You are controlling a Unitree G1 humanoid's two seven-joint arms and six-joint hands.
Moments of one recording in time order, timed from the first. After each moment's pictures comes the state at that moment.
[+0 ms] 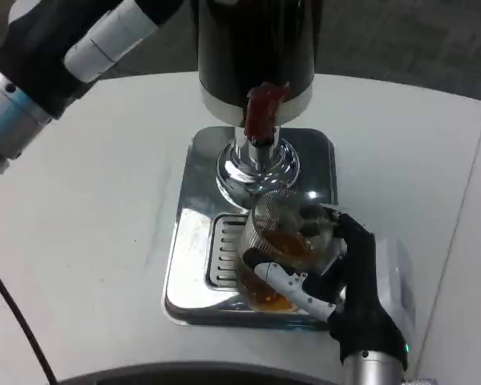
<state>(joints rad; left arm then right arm) -0.82 0.54 0.19 0.10 -0.20 -0.26 -0.63 -0.19 0.06 0.38 -0.03 -0.48 0.18 -0.59</state>
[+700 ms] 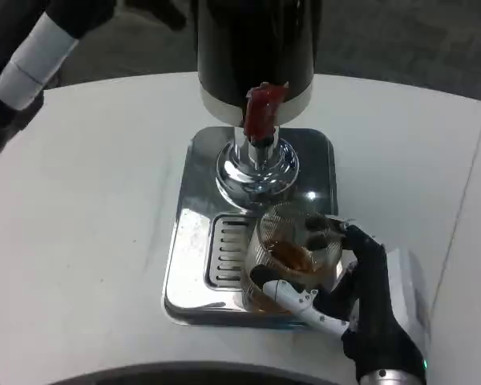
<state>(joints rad) -0.61 0.58 0.31 -0.05 -0.27 -0.19 -0.59 -0.07 0.04 0.37 -0.17 -0.55 0.18 -0.49</state>
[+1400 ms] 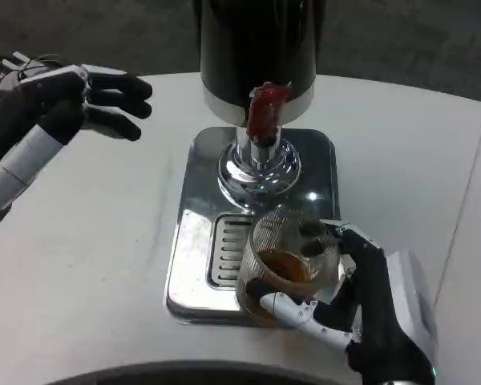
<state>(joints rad) -0.32 0.59 0.36 -0.12 -0.22 -0.16 -0.56 0.02 0.03 0.37 -0.29 -0.63 0.18 -0.38</state>
